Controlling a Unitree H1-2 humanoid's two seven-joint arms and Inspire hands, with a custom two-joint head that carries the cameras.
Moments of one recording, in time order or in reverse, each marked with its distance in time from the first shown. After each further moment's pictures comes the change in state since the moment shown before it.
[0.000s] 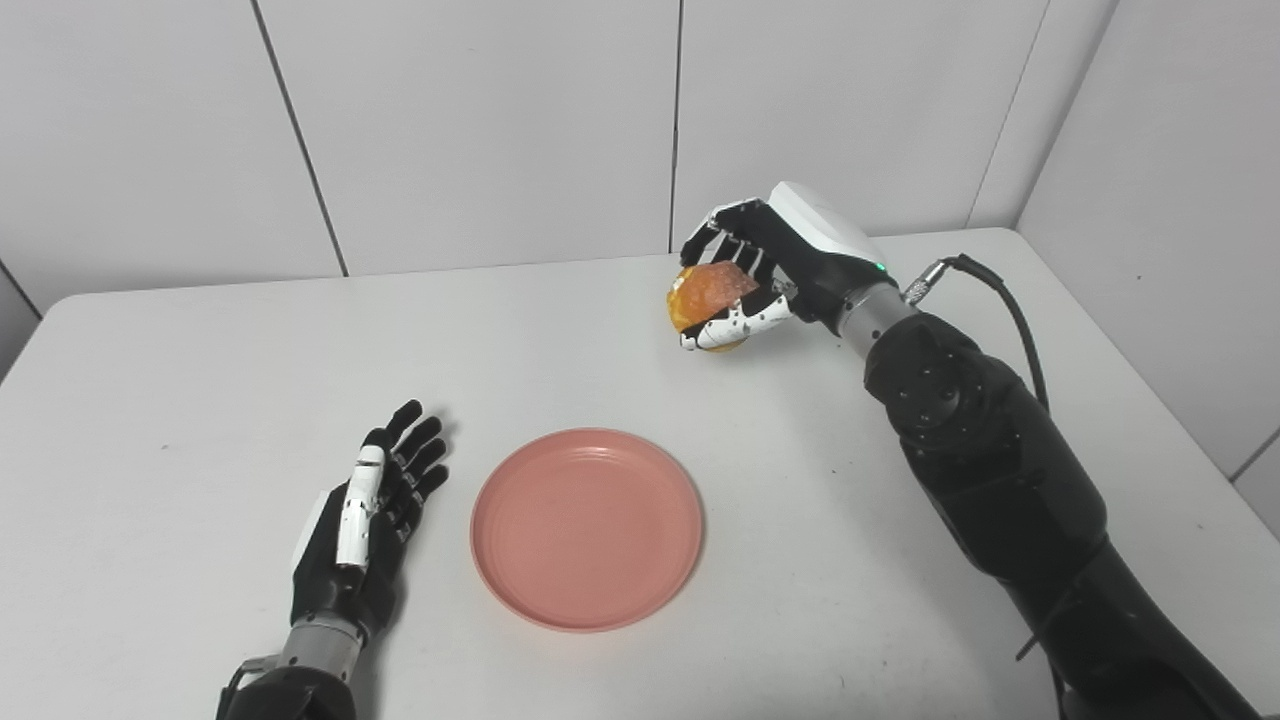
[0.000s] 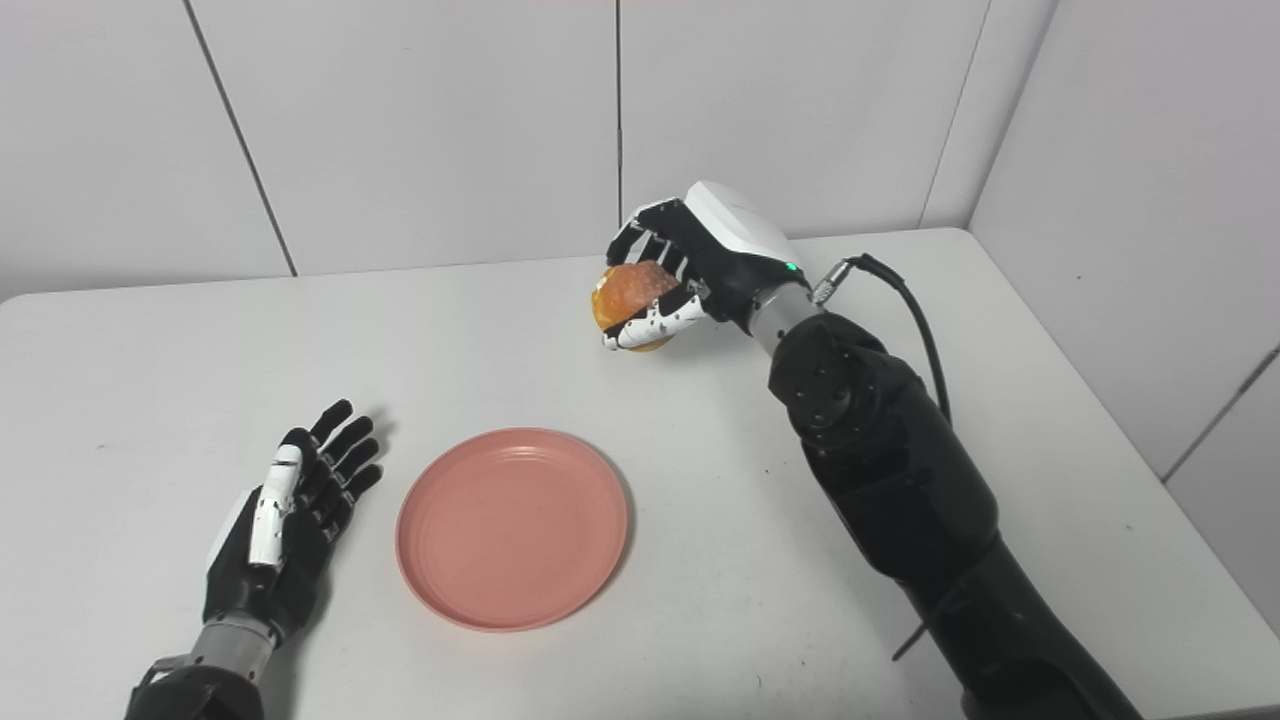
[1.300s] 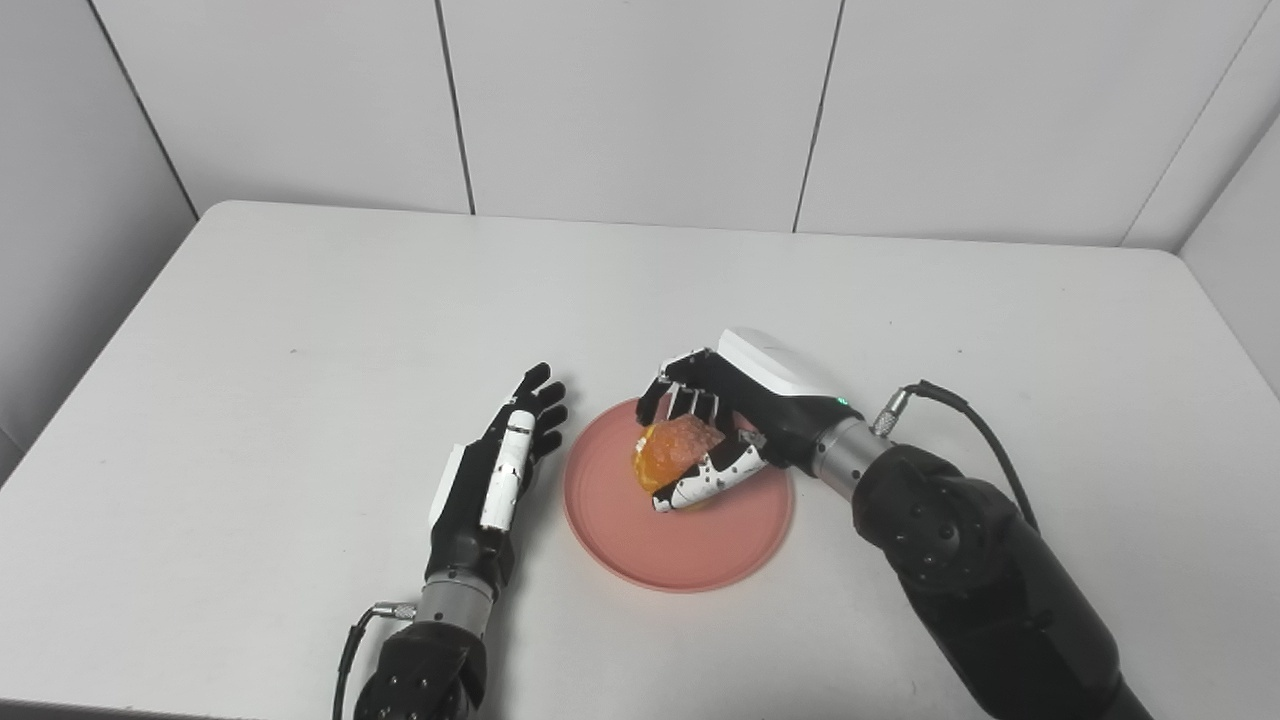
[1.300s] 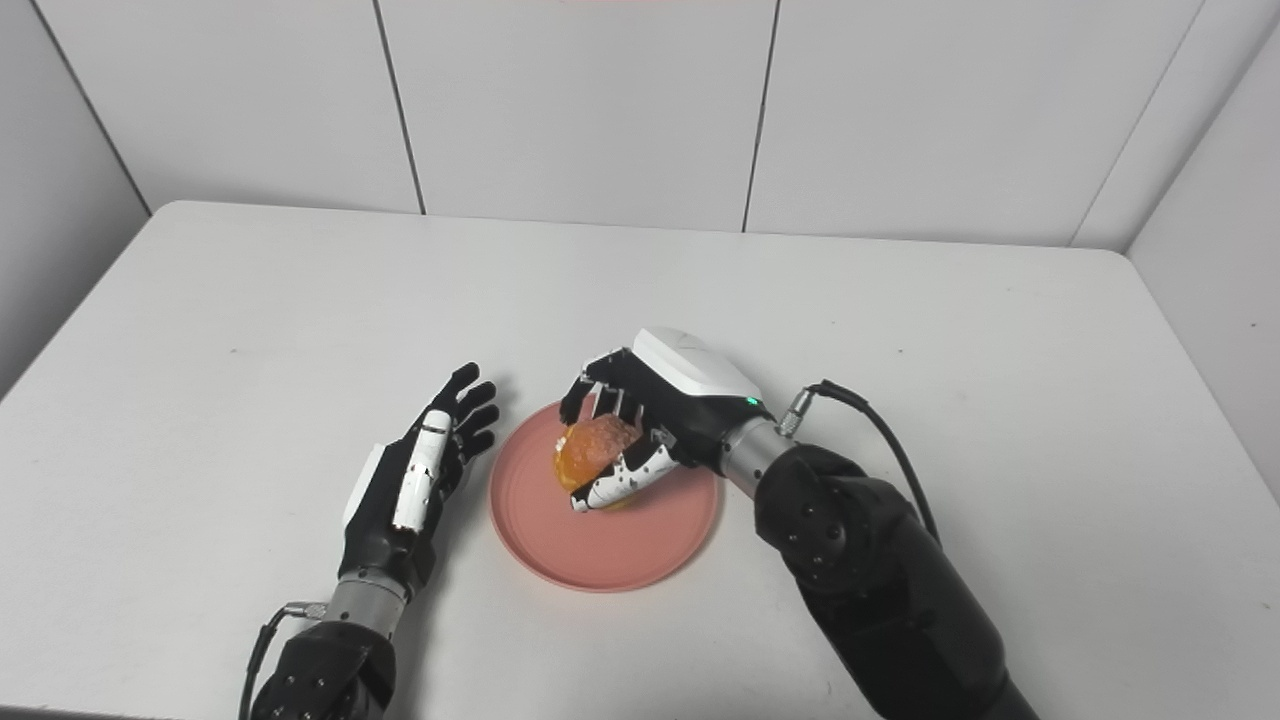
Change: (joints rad) left arm 0.092 -0.110 -0.115 -0.097 0.253 -0.049 0.097; right arm 0.144 0.118 0.227 -0.012 -0.017 -0.070 0.116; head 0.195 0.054
